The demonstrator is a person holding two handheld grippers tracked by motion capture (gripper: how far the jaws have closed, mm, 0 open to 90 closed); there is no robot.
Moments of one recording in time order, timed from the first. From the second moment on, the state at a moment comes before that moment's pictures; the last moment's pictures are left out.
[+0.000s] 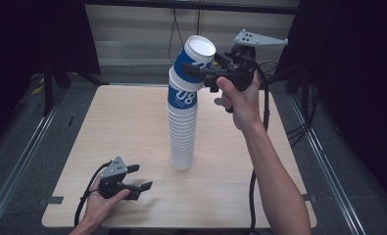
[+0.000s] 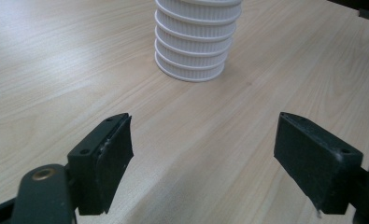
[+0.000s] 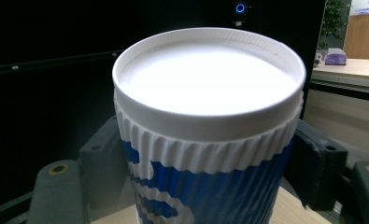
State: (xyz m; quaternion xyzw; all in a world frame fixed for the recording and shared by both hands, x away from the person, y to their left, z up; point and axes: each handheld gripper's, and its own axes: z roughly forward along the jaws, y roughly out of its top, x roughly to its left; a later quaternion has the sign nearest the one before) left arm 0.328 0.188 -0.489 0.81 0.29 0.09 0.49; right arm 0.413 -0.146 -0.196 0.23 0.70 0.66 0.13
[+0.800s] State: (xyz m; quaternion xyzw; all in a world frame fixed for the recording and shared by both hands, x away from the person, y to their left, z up) left arm 0.328 0.186 -0.491 0.81 0.29 0.09 0.49; right arm 0.392 -0.193 -0.202 0.25 0.68 0.67 0.15
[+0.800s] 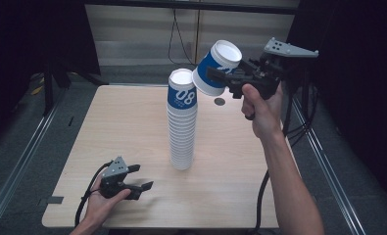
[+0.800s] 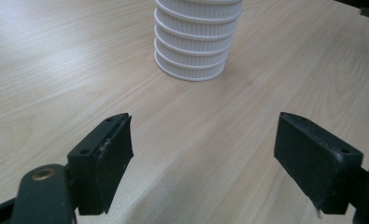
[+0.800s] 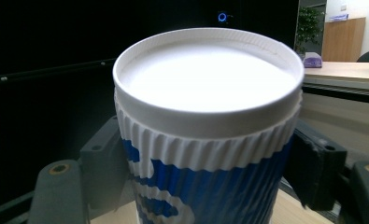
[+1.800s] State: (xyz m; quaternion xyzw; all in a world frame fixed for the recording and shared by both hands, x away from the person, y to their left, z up) left arm 0.333 0.178 -0.487 0.81 0.27 0.08 0.51; right arm 0.370 -0.212 -0.257 0.28 0.71 0.63 0.14
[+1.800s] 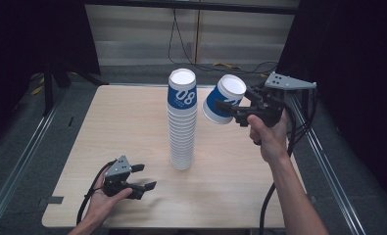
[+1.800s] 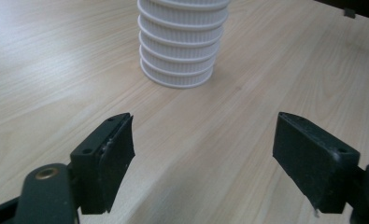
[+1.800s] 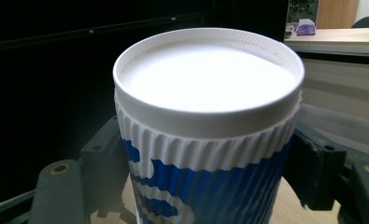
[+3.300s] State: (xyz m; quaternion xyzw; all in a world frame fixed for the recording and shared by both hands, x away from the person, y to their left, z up) left arm 0.339 0.128 -0.453 0.80 0.19 0.02 0.57; right arm 0.352 -0.171 -0.371 0.27 0.76 0.58 0.04
